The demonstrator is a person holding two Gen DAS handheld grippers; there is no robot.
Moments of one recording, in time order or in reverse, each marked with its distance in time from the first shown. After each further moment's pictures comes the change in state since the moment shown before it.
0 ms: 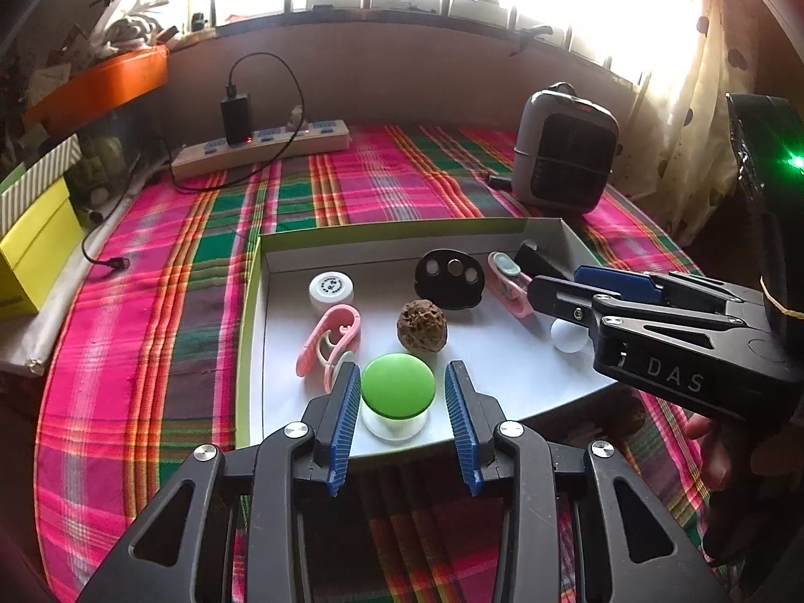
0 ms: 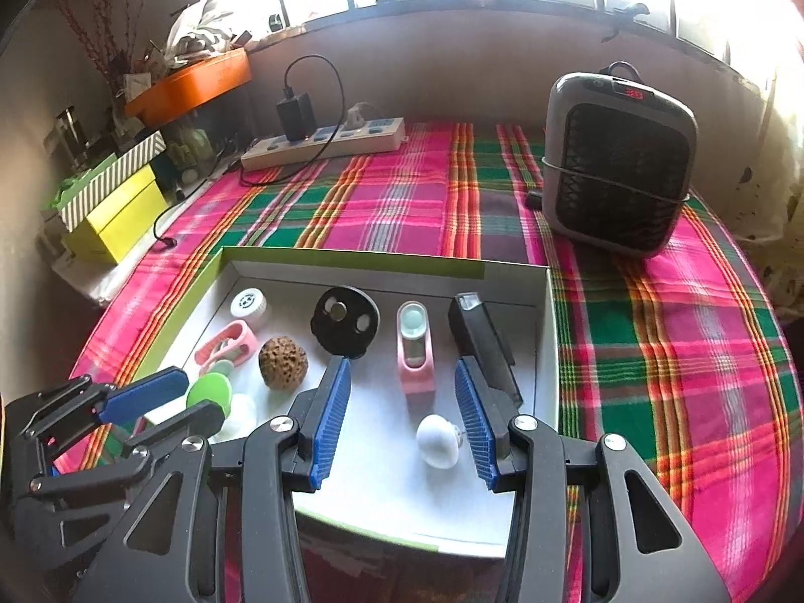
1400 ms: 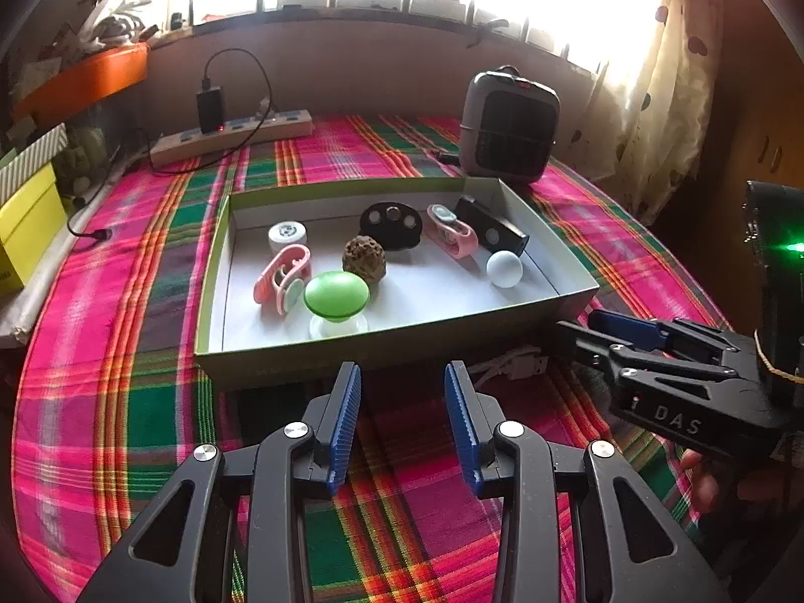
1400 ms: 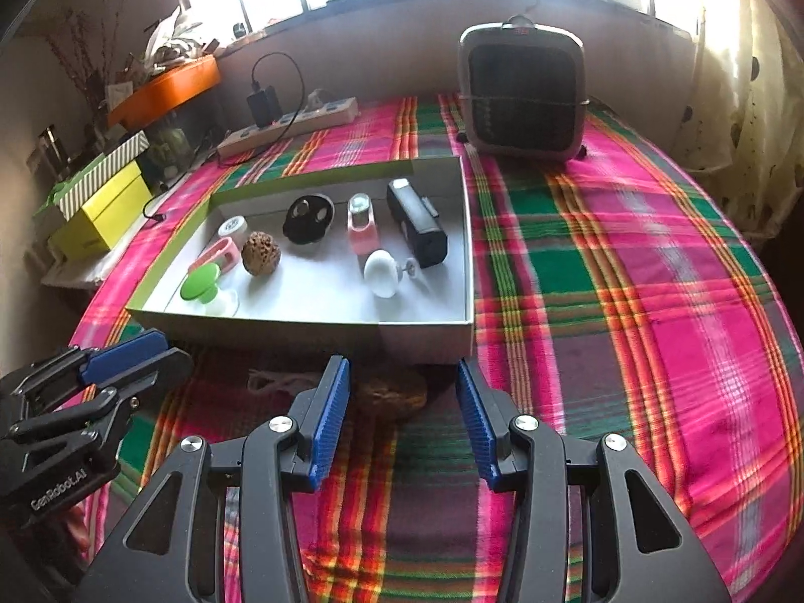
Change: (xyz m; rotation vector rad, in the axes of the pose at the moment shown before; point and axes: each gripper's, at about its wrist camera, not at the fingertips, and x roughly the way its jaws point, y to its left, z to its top) left arm -0.021 -0.018 -0.041 0.030 0.008 -0.087; right arm -0.039 -0.017 -0.073 0.111 0.005 -0.063
